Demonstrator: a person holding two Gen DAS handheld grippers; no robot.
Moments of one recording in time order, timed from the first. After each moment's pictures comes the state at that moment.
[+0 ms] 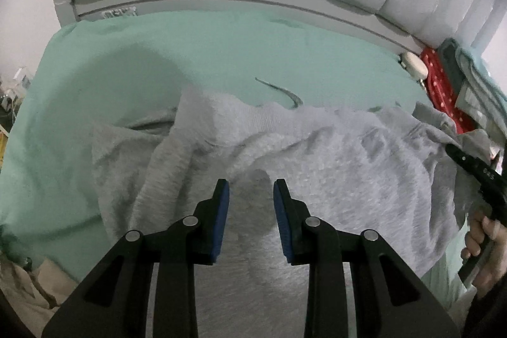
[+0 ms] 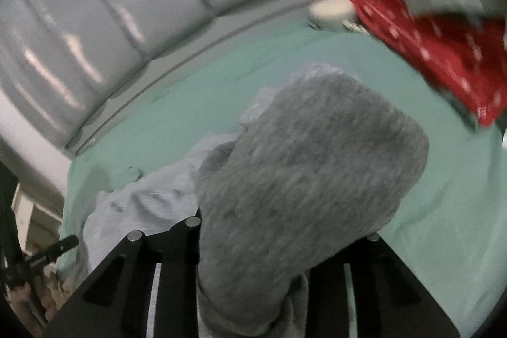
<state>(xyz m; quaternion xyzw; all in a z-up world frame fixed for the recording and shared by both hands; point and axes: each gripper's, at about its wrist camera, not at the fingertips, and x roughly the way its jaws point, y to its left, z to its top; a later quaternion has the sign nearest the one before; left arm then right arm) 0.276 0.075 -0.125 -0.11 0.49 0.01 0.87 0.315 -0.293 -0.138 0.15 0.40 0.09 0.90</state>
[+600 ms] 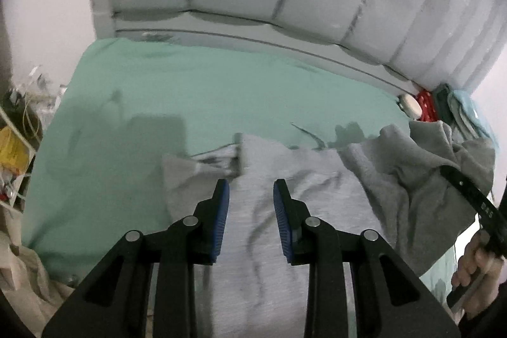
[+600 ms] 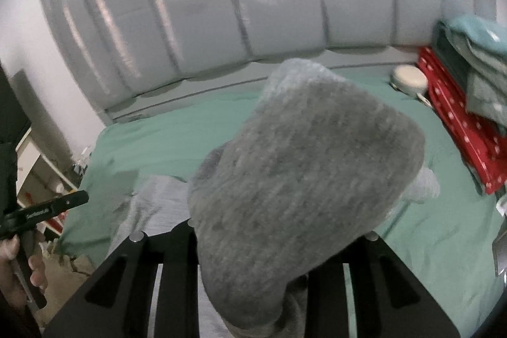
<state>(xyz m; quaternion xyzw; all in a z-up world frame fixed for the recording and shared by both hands) 0.250 0.167 -0.067 -0.16 0.45 0.02 0.88 0.277 -0.147 -0.077 0.04 0.36 0.16 0.92</state>
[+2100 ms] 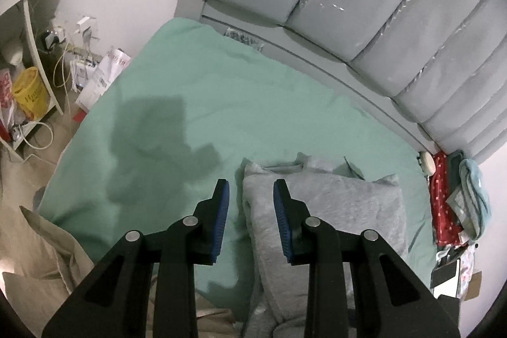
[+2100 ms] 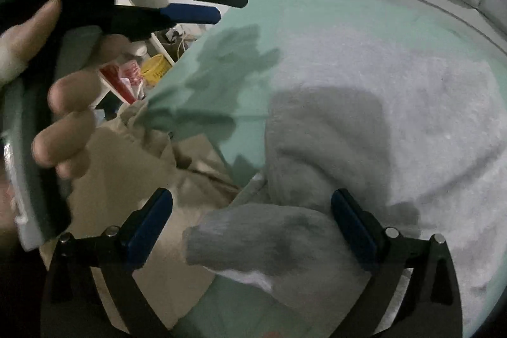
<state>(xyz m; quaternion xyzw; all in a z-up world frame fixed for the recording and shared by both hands) 0.221 0.270 -0.063 -0.27 0.42 0.10 0.86 0.183 0.070 -0.167 -0.10 0.49 0.37 0.78</state>
